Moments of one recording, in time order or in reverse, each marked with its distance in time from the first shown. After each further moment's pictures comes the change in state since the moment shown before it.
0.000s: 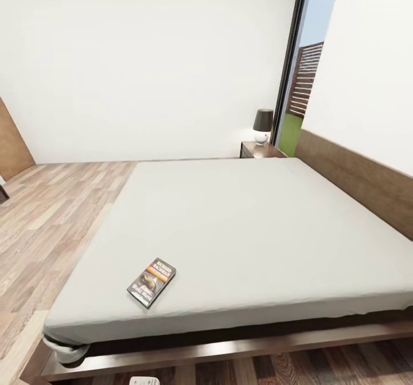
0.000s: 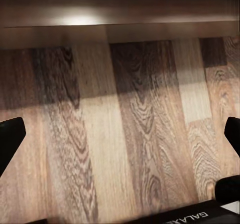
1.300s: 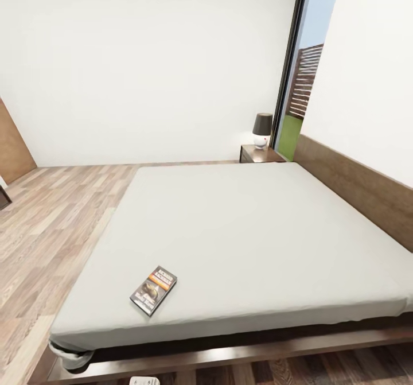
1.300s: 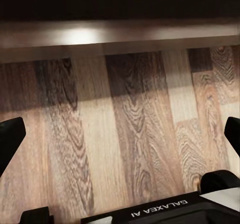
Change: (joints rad) left arm 0.000 0.000 0.000 0.000 0.000 0.000 0.000; right arm 0.000 0.000 0.000 0.000 0.000 0.000 0.000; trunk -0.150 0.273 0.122
